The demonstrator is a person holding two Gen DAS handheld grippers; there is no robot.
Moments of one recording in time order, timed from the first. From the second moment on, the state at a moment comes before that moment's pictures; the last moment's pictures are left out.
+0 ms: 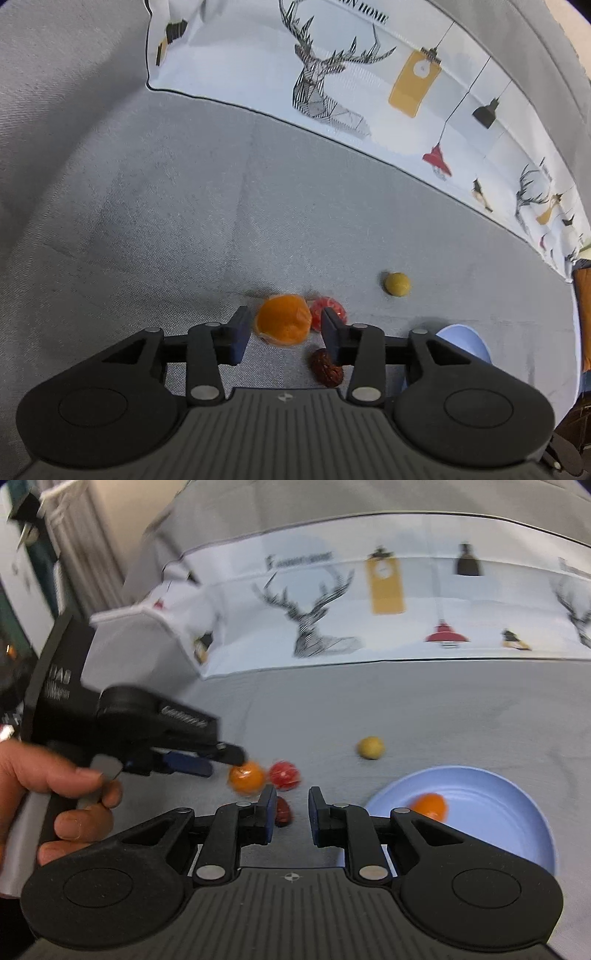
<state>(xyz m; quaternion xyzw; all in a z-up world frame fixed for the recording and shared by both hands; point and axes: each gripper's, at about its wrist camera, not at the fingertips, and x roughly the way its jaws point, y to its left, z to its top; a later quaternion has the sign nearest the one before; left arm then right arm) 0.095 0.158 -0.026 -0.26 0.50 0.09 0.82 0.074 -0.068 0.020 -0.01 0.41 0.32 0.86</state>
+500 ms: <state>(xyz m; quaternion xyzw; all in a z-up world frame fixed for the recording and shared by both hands) 0.111 0.165 -0.044 -0.27 0.52 0.09 0.81 0.093 0.005 -0.043 -0.10 0.44 0.32 0.83</state>
